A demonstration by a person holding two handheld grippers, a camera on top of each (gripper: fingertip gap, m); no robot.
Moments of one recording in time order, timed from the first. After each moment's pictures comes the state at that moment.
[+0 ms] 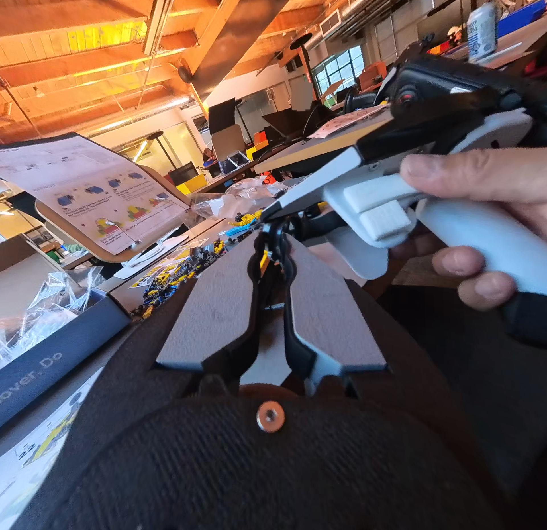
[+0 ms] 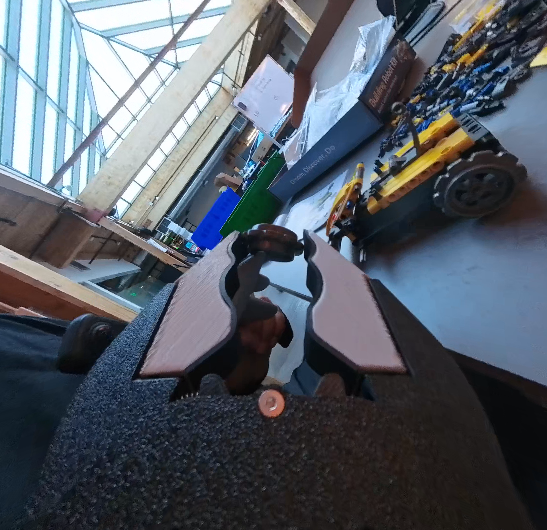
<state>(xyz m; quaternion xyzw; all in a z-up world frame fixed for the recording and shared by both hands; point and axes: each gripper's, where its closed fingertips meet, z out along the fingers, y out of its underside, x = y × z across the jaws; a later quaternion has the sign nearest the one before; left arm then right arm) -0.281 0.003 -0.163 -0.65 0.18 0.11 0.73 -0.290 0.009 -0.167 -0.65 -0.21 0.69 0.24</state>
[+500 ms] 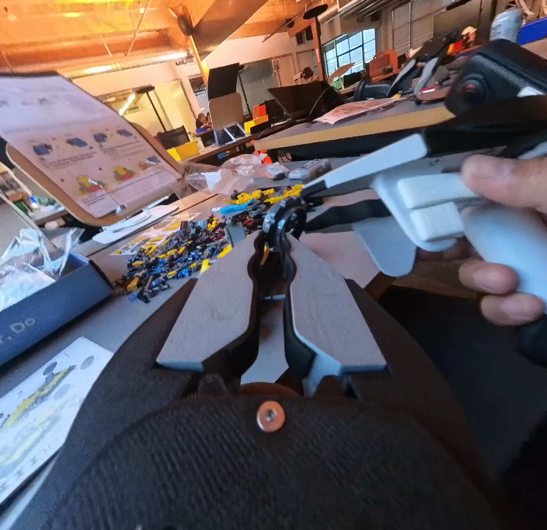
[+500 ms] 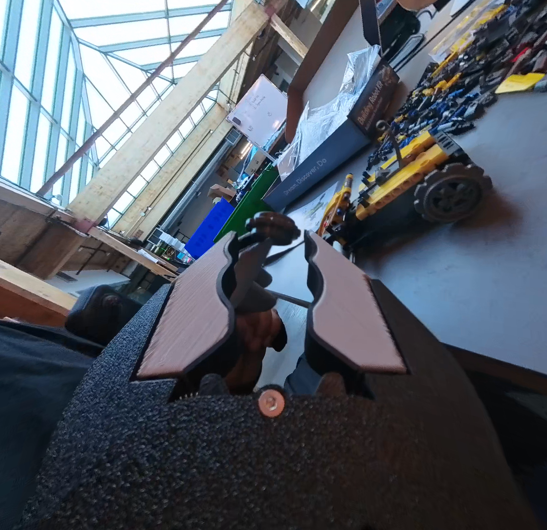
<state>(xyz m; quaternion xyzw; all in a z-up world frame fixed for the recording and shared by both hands) -0.296 0.011 -0.169 -0.69 0.13 0.07 0.71 -0.280 0.015 -0.167 -0.65 -0.19 0.69 0.26</state>
